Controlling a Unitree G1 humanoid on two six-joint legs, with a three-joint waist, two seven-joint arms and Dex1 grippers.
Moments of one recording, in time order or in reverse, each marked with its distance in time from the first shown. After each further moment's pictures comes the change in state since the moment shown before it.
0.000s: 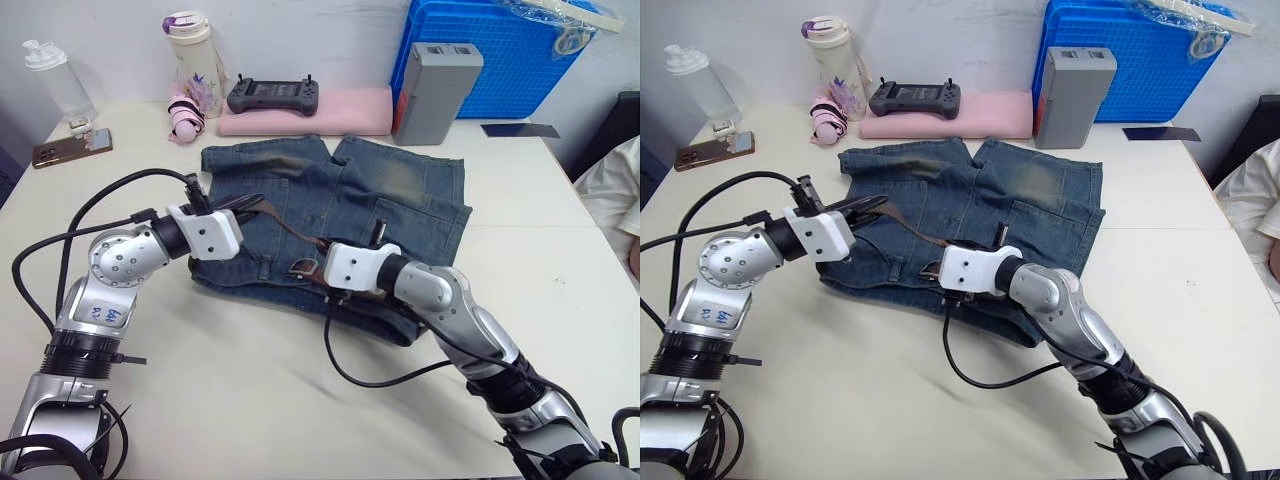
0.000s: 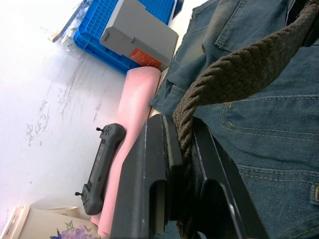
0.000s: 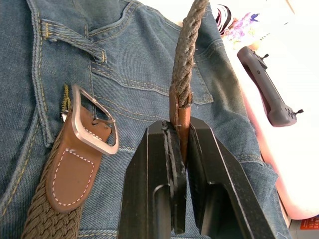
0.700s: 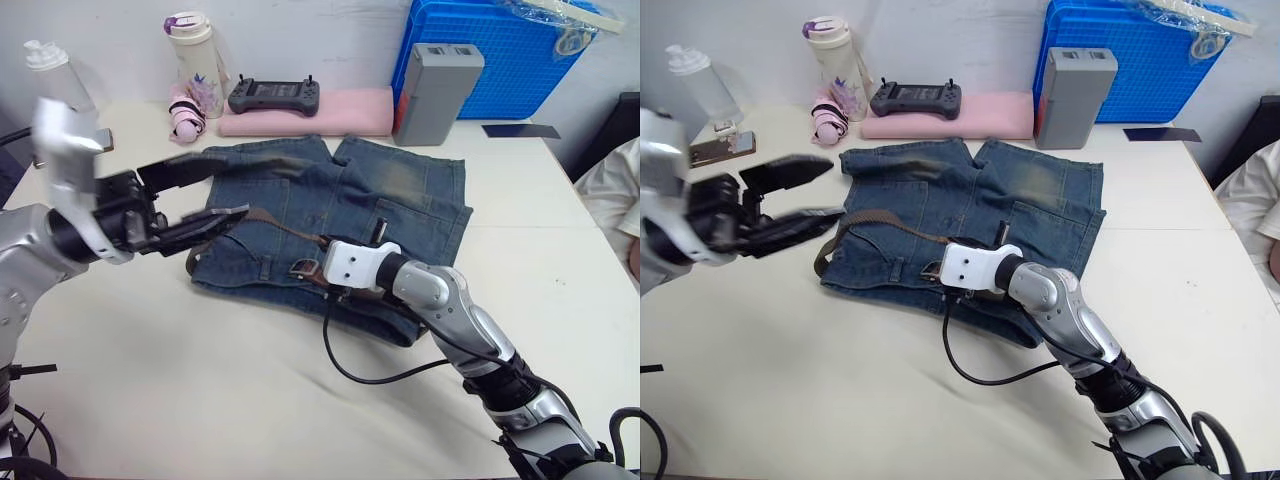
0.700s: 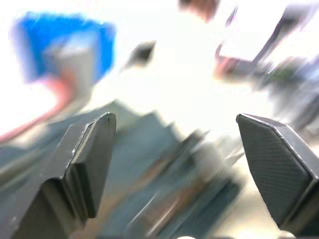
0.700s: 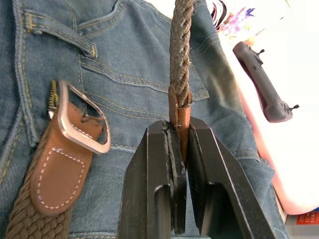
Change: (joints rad) left arm 0.255 0.221 0.420 -0.576 -1.726 1.146 0.082; right arm -0.002 0.019 -0.009 0.032 -0.036 -0.024 -0.017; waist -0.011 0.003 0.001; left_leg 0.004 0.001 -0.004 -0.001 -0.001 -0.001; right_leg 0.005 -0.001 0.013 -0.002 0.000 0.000
